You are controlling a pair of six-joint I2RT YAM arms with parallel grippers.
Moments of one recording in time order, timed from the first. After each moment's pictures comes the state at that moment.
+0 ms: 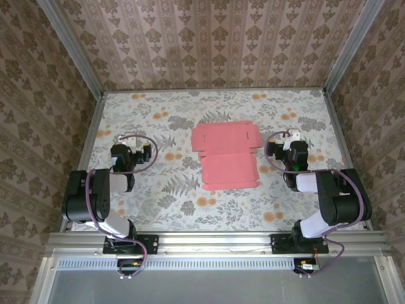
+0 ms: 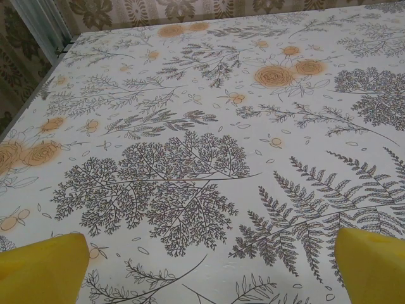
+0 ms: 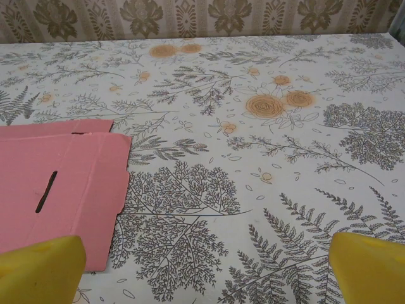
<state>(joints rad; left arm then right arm) -0.01 1.55 0.38 0.78 0.02 0.10 0.01 1.52 0.39 0.76 0.07 0.03</state>
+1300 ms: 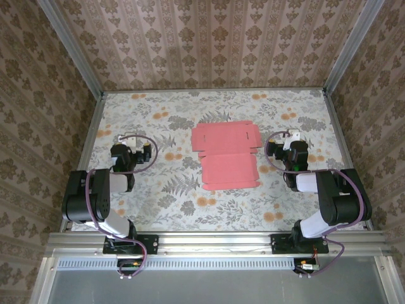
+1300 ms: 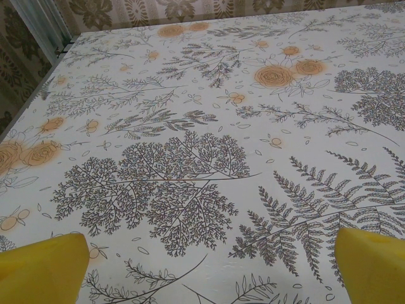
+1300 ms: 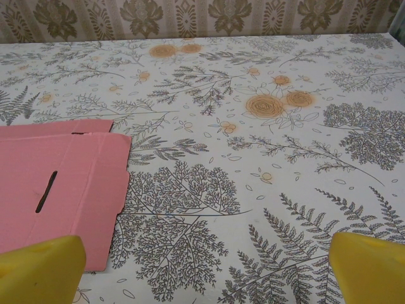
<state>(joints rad) -0.01 1.55 0.38 0.78 0.02 0.10 0.01 1.52 0.39 0.76 0.07 0.03</state>
